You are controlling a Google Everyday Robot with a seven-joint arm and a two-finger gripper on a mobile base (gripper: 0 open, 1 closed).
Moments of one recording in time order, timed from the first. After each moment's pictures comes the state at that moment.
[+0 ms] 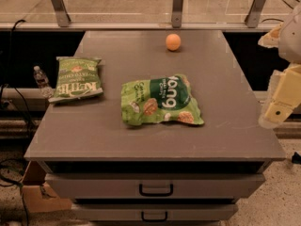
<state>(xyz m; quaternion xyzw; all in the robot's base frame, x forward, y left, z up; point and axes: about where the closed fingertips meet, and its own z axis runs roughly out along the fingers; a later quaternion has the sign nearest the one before) 0.438 -0.215 0.982 -0.60 0.78 -0.04 0.17</state>
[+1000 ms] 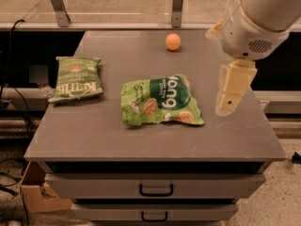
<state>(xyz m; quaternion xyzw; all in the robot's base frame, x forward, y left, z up) 0.479 -0.142 0.973 -0.69 0.70 -0.05 0.19</state>
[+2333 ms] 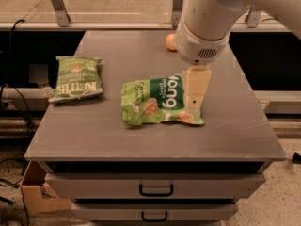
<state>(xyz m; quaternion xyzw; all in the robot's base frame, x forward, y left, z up) 0.519 -0.078 0.937 -0.74 0.65 -0.07 0.16</state>
